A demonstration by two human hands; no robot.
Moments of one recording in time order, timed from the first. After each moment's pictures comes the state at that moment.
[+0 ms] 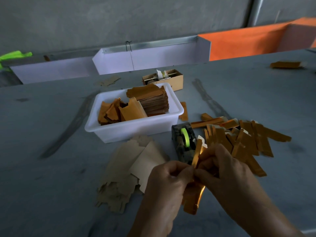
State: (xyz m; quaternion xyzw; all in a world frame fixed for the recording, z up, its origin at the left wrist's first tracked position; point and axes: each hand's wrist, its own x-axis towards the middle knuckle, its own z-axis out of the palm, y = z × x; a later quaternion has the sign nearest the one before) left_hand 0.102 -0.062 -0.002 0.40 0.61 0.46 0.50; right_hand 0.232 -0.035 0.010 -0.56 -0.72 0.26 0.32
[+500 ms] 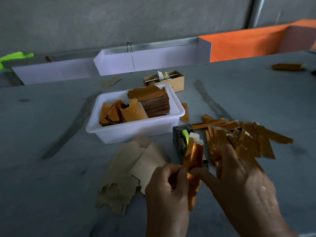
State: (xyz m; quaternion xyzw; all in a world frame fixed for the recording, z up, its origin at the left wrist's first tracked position) left_hand 0.115 -0.072 -0.016 0.43 0.67 0.54 0.28; right_hand 0.225 -0.044 0.016 -0.63 -0.73 0.11 0.26
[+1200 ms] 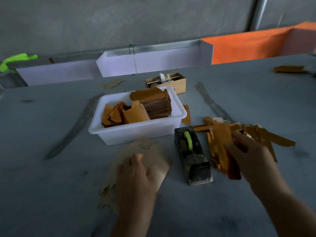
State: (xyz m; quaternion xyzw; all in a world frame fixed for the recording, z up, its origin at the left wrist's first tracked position) left_hand 0.050 -0.048 -0.035 0.50 0.83 0.25 0.04; right_hand 0.271 0.021 -0.015 -0.62 -0.61 0.30 0.39
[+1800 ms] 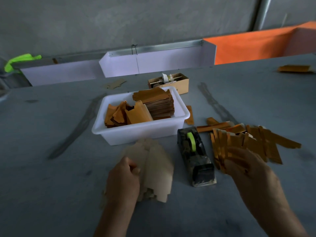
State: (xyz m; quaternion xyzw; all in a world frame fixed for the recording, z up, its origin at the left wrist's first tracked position) left_hand 0.009 -0.038 -0.038 0.44 0.85 0.28 0.10; right_hand 0.256 -0.018 -0.017 -0.64 -0.63 0.21 0.39
